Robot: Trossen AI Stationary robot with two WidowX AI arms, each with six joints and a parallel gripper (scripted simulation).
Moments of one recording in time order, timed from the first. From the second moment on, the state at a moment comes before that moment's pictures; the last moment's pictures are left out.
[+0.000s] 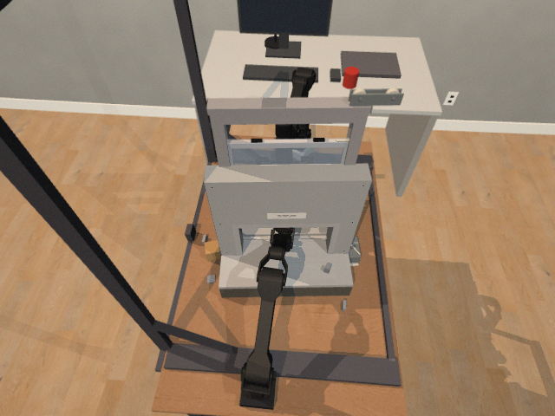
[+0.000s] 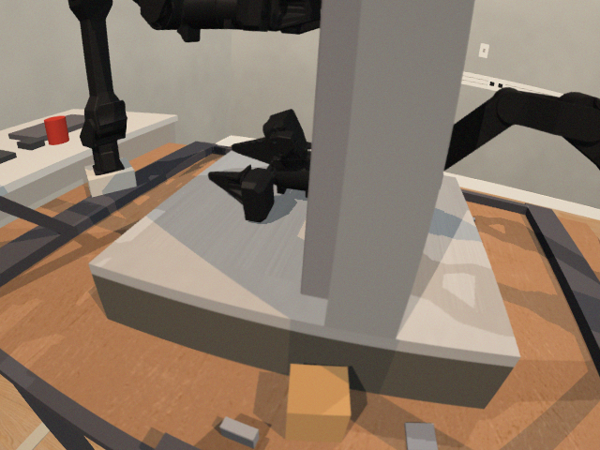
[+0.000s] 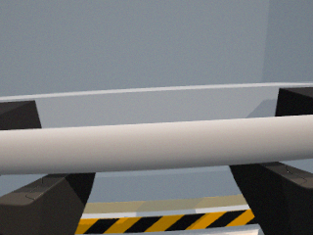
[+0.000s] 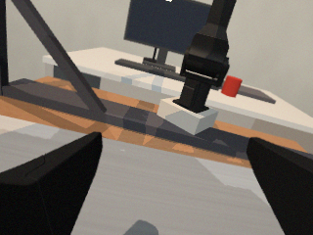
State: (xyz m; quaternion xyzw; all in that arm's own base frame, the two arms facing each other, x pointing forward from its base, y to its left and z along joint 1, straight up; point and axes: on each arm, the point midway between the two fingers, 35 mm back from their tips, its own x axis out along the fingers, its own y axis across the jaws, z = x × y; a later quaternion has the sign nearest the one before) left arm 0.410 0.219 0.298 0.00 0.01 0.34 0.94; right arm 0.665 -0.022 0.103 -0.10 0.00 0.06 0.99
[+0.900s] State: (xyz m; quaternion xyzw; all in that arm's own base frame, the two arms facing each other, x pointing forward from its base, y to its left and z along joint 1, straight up) left arm 0.414 0.221 0.340 0.00 0.00 0.34 0.94; right arm 0.631 -0.026 0.102 -0.10 0.00 0.06 0.99
